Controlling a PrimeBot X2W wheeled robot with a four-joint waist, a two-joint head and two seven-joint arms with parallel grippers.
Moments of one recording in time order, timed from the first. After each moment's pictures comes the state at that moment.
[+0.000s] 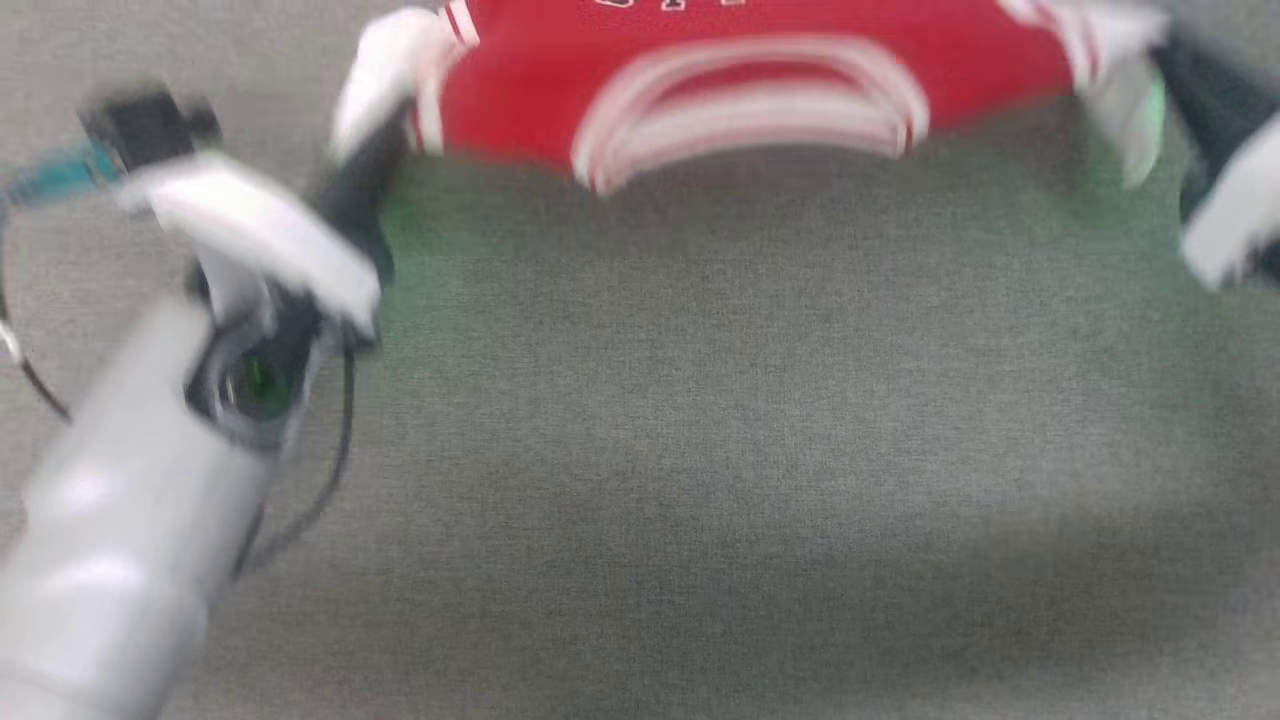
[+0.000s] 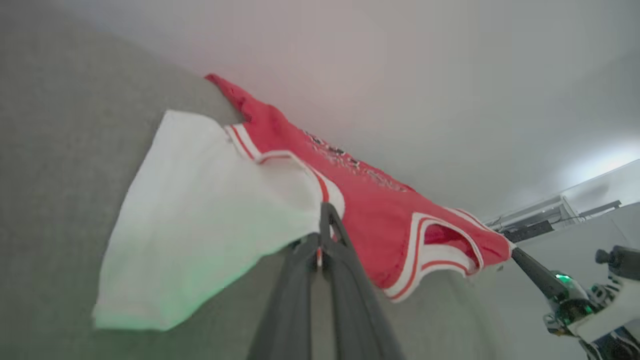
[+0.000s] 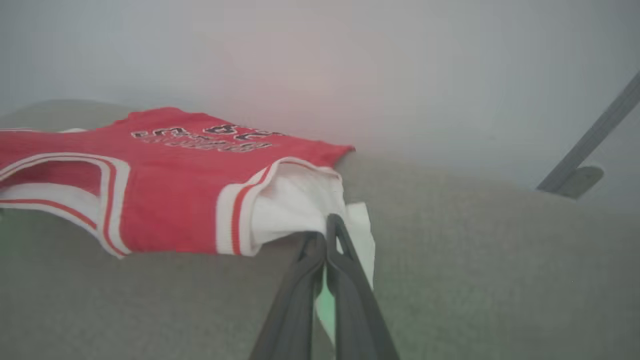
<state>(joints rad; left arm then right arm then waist) -0.90 0.43 -0.53 0.54 -1.38 -0.13 -0.02 -0.98 -0.66 0.60 0.52 0.87 0.13 0.02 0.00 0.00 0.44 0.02</state>
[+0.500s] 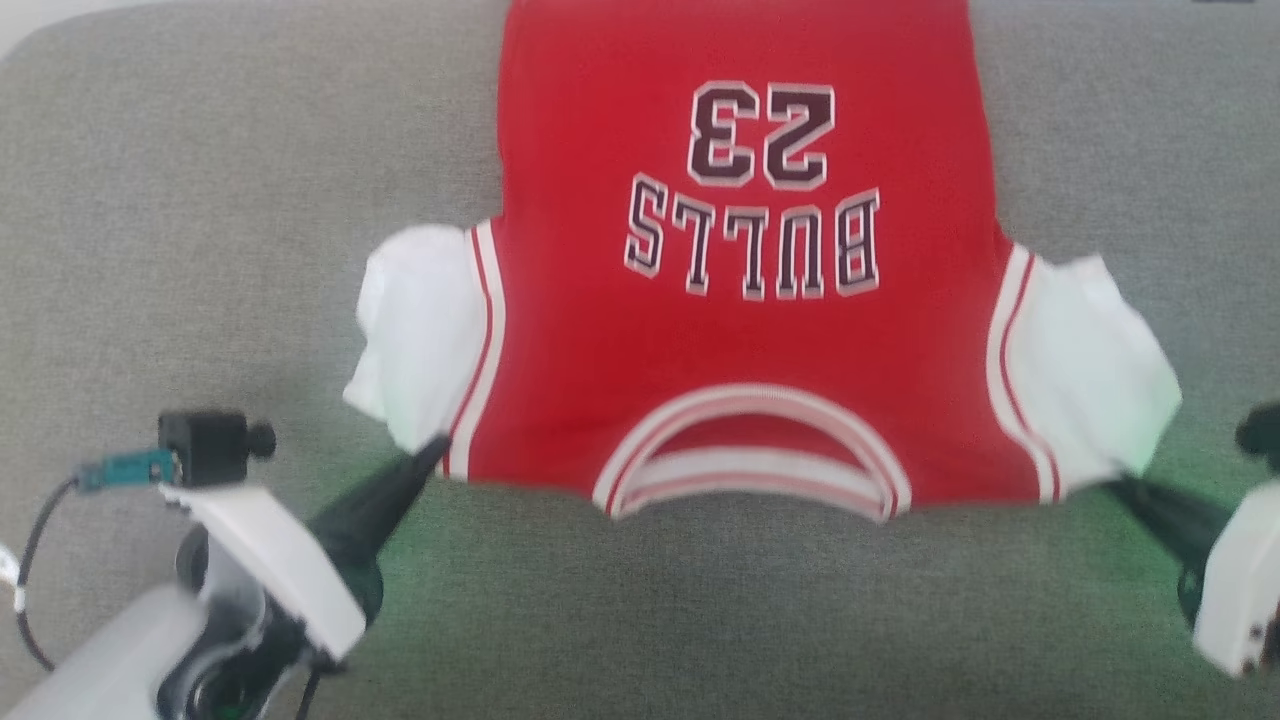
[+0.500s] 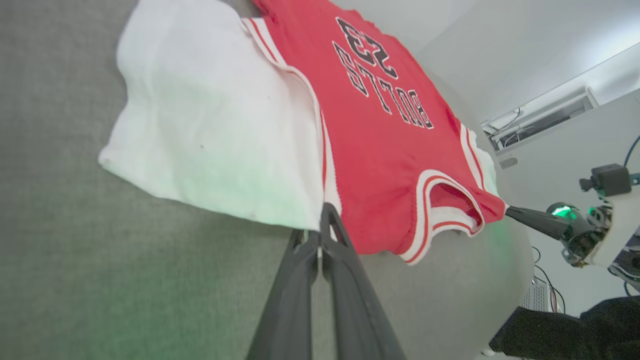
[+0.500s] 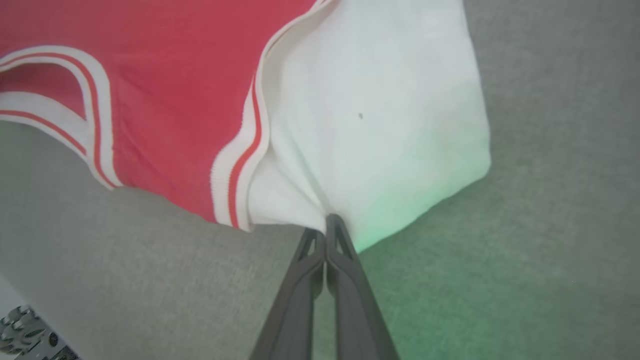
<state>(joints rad) -0.42 0.70 -0.68 0.15 -1.34 -0.13 -0.03 -0.22 -0.81 0.37 0.08 0.93 0.13 0.29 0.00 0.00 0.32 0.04</state>
